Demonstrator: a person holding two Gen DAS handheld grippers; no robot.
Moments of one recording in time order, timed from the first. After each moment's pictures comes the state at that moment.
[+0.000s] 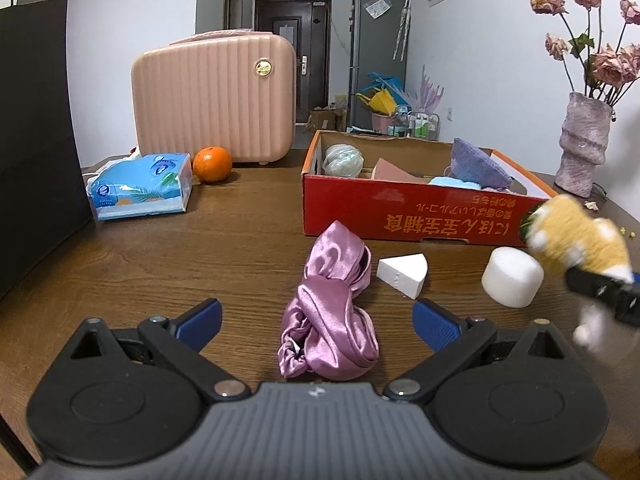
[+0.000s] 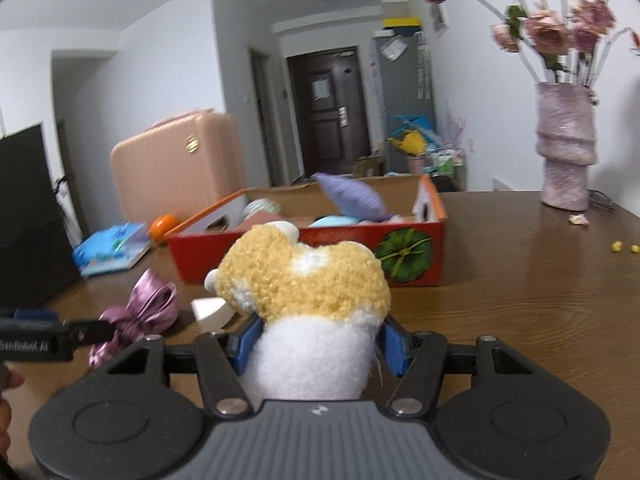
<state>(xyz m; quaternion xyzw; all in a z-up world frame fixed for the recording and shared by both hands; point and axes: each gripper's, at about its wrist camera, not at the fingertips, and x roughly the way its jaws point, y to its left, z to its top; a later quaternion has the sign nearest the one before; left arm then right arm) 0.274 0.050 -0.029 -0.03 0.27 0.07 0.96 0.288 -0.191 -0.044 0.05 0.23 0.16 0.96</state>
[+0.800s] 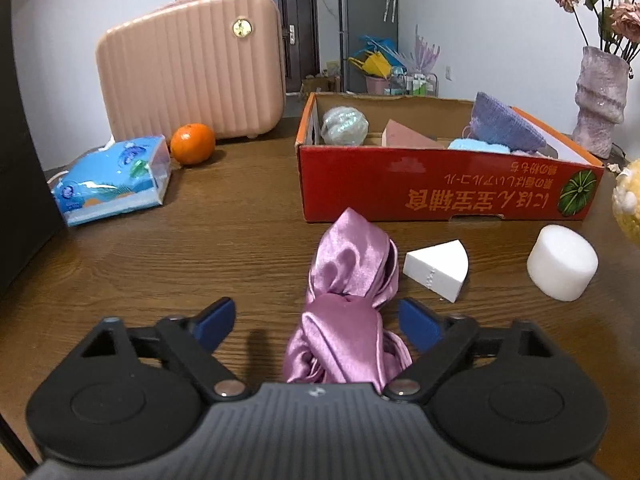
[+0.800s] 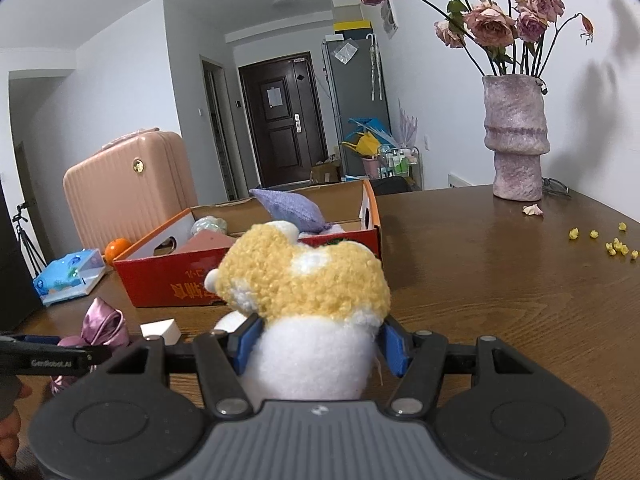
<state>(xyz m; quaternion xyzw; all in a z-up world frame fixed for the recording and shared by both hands) 0.340 0.062 -0.054 0.01 0.33 0.06 0.94 0.300 -0.215 -0.047 0.07 0.23 0.10 0.97</state>
